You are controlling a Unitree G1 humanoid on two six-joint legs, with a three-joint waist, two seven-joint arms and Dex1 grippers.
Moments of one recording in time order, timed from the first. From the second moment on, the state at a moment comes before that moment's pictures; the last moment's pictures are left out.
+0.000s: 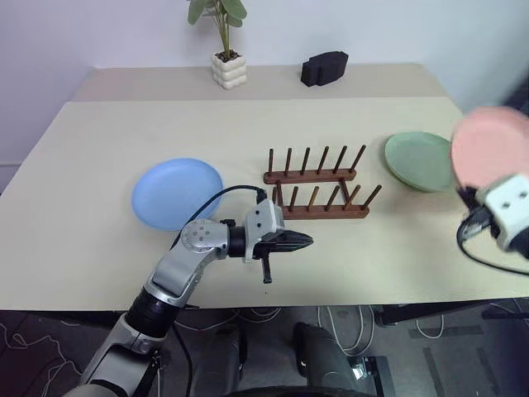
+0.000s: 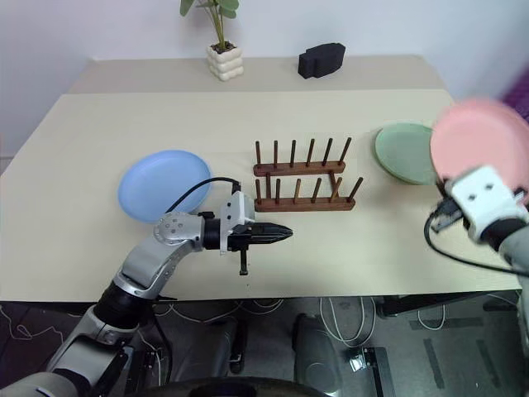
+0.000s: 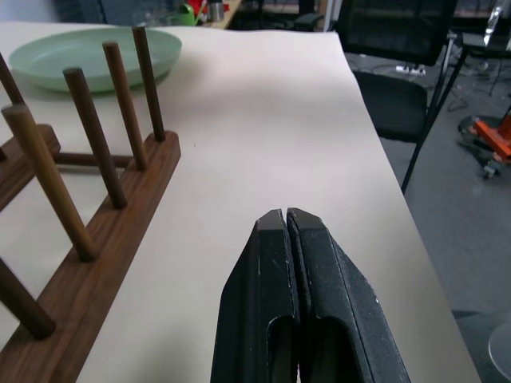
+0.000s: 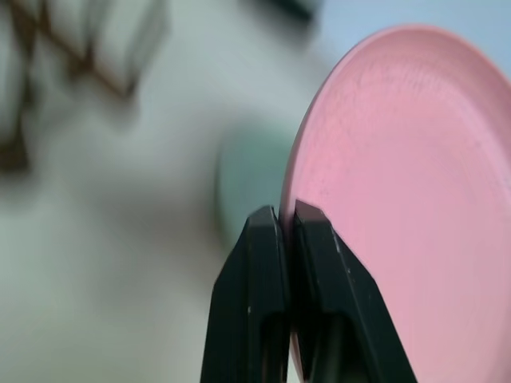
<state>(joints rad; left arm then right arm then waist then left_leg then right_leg) -0.40 0.33 -0.35 -0.16 -0.26 0.33 -1.00 -0.02 -0.87 -0.52 -0.43 0.26 0.42 0.64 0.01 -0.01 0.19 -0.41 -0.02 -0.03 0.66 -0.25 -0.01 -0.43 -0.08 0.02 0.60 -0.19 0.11</state>
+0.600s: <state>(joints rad) -0.40 0.33 -0.34 -0.16 -0.26 0.34 -0.94 -0.39 -0.73 -0.49 -0.37 1.20 0.75 0.68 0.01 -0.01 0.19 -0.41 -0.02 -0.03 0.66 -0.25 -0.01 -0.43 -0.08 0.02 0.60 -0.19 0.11</state>
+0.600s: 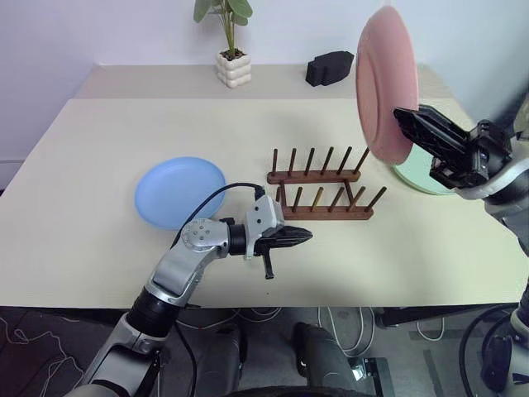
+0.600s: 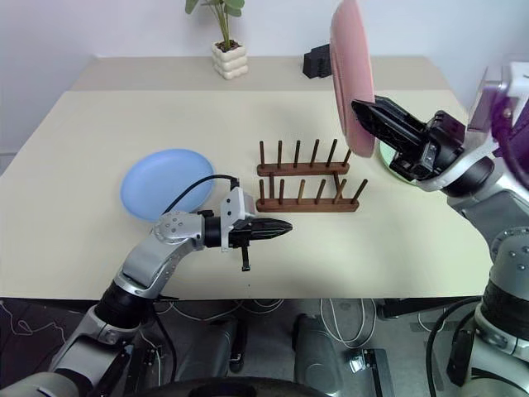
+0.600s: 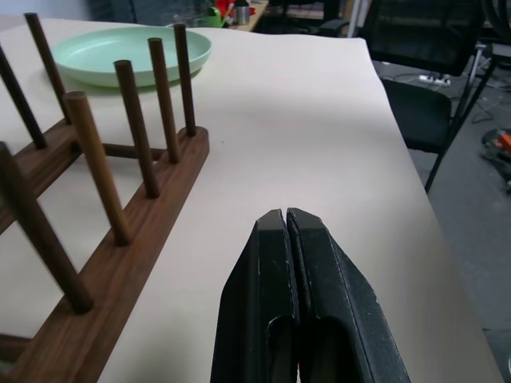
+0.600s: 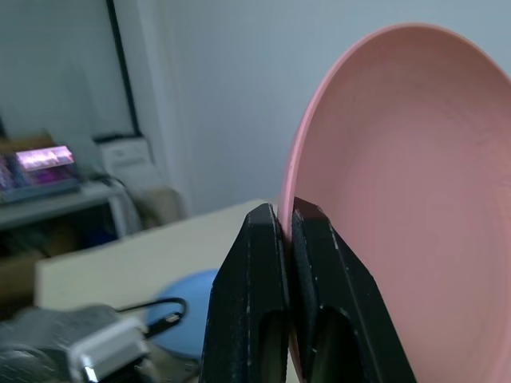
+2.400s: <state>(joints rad) -0.36 0.36 -0.33 -0.21 -0.28 0.37 -0.89 -0.36 -0.72 -0.62 -0.02 1.02 0.57 0.61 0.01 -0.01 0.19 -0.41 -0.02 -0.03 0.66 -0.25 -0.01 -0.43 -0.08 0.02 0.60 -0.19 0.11</state>
